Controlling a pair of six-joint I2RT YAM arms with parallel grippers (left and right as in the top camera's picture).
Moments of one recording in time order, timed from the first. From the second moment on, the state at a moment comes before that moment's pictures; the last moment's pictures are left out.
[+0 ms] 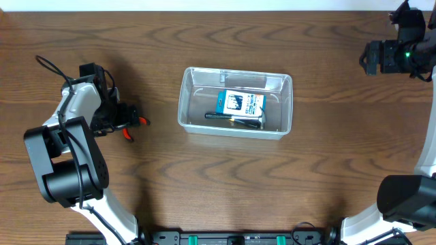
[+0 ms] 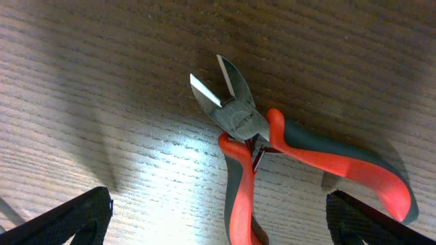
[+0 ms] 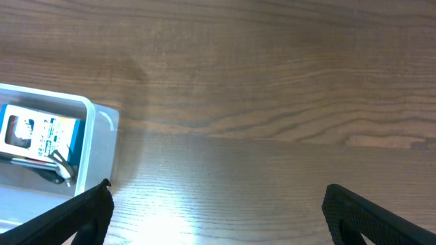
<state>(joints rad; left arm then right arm) 0.25 1.96 1.27 -0.88 0.02 -0.01 -0.26 1.78 1.99 -1.31 -0.18 -0.25</state>
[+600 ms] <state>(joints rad) 0.25 2.00 1.29 -0.90 0.01 -0.01 -0.26 1.78 1.99 -1.32 -0.18 -0.25</state>
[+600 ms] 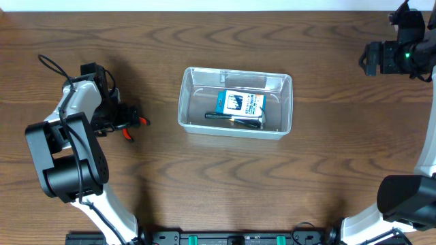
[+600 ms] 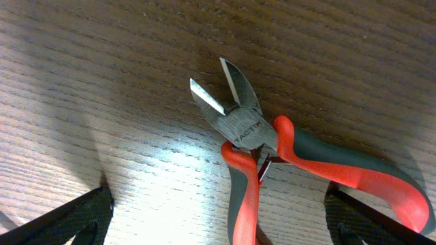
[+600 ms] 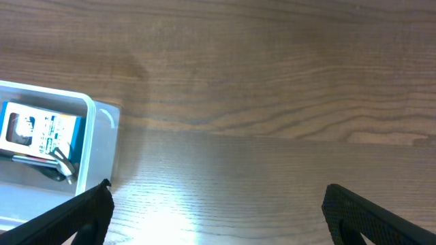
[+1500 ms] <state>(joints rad) 0.26 2.01 1.30 -0.90 0.01 -0.01 -0.26 1.78 1.99 -1.32 -0.18 -0.25</state>
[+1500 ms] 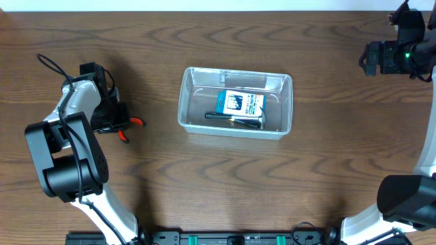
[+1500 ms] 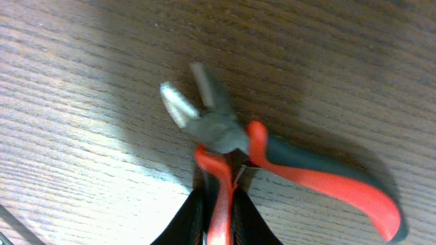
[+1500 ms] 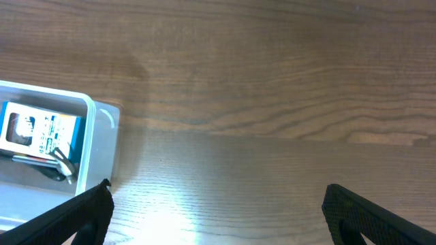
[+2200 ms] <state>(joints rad) 0.23 1.75 1.39 -1.01 0.12 0.04 -0.26 1.78 1.99 -1.32 -0.18 -0.25</state>
